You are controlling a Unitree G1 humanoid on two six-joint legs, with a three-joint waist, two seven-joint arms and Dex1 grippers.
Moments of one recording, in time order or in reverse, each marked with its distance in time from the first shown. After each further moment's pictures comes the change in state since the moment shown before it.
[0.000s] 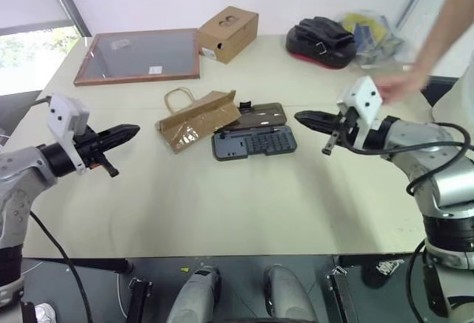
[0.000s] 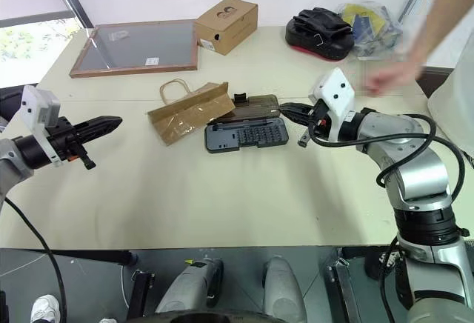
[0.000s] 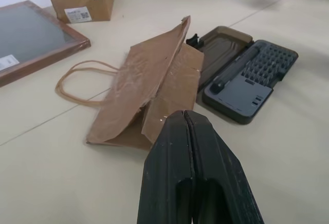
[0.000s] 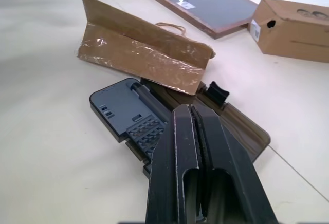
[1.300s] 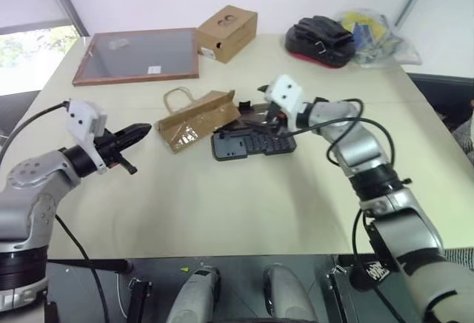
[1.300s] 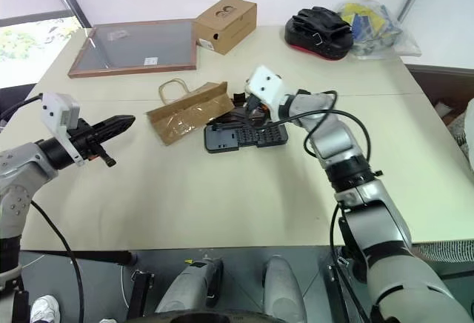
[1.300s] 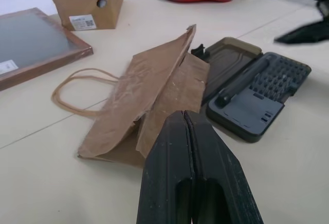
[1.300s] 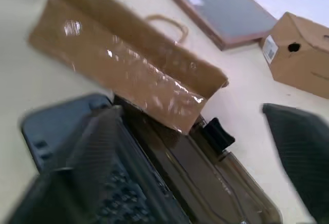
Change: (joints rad) left arm -0.007 -0.113 -0.051 -0.031 0.045 -0.042 0.107; right arm -0.409 0.287 0.368 0.654 -0.407 -0.446 -0.083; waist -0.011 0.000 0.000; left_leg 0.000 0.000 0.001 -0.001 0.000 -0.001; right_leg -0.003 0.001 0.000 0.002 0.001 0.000
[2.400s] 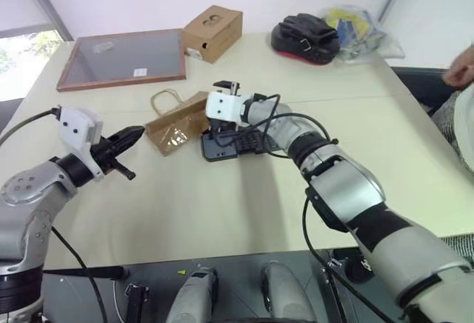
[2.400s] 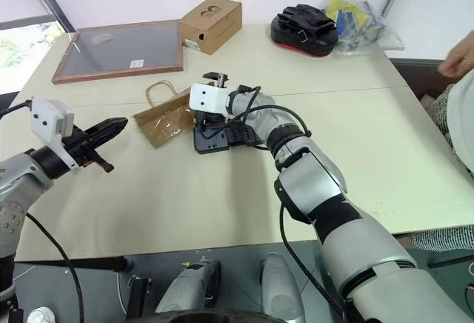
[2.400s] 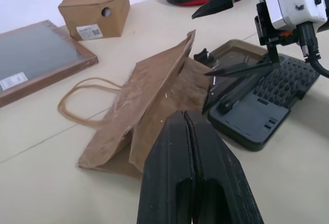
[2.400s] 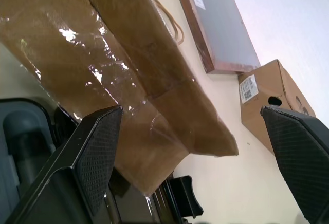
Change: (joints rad) left arm 0.109 -0.013 0.051 -0.146 -0.001 -0.001 0.127; right arm -0.411 0.358 0.102 0.947 -0.420 -0.554 -0.383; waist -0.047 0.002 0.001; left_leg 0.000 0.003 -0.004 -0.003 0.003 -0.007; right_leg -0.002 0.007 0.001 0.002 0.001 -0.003
